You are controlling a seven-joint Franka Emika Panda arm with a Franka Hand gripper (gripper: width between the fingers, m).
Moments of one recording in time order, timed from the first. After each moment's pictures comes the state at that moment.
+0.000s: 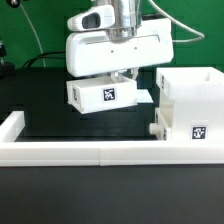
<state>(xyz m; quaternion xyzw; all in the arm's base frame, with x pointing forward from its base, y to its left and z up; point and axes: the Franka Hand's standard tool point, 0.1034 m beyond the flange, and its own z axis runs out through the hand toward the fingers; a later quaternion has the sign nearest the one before) 0.498 -0.007 0.063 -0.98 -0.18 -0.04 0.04</state>
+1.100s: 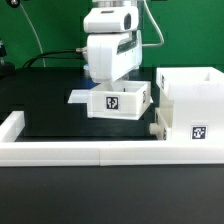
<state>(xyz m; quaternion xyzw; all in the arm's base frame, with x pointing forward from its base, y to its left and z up) 0.512 -0.014 0.058 -0.80 -0.60 -0.03 0.00</state>
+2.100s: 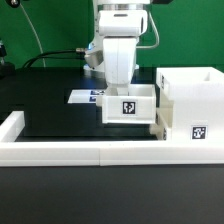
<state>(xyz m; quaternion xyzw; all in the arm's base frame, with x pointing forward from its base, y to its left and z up) 0.521 -0.009 0.054 -0.76 -0.65 -0.02 -0.01</state>
